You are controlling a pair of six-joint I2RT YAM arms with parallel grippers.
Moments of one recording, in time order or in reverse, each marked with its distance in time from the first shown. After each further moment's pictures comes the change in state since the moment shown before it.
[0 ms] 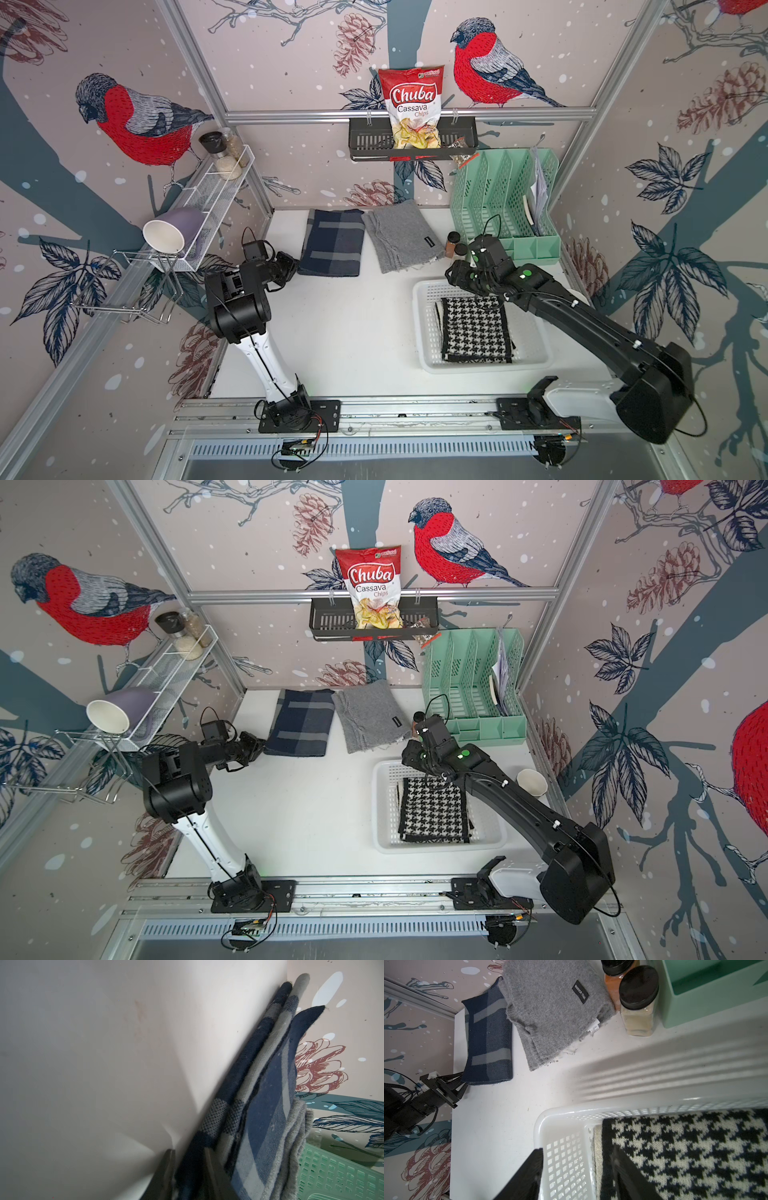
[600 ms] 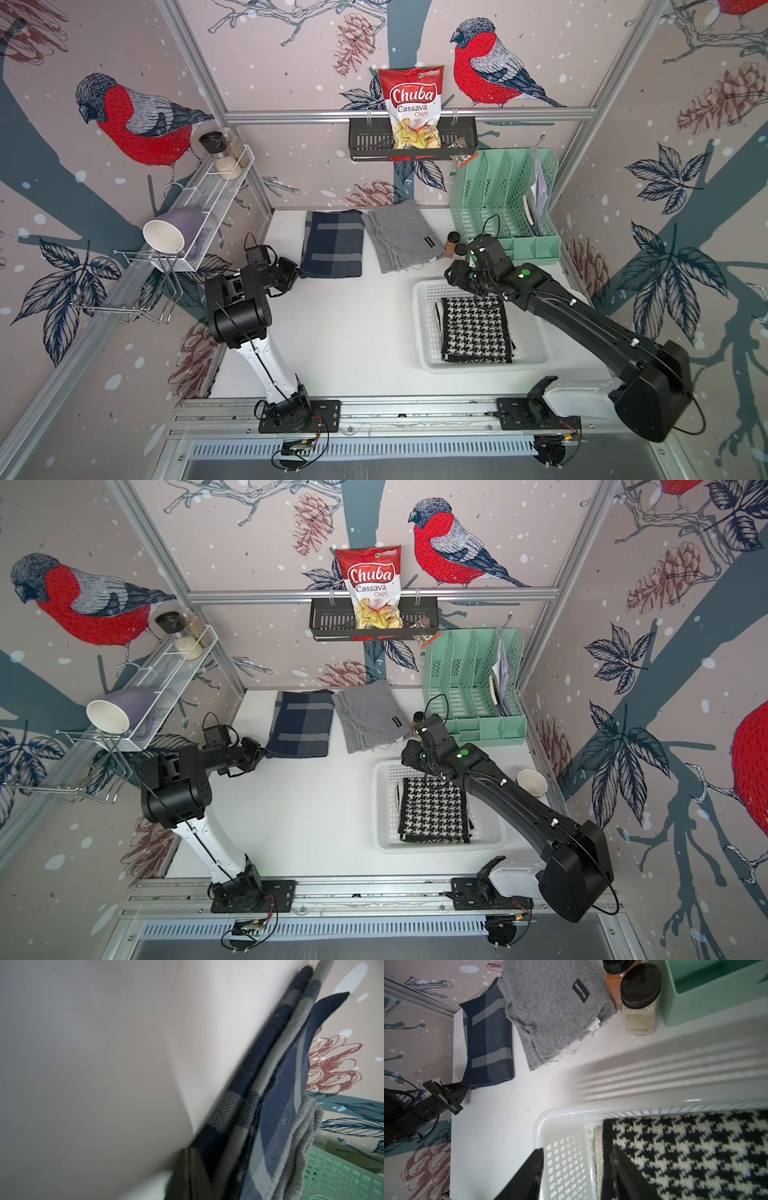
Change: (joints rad) left arm -0.004 -0.070 -0.090 -0.013 -0.035 -0.051; right arm 0.002 0.010 0.003 0.003 -0.005 0.000
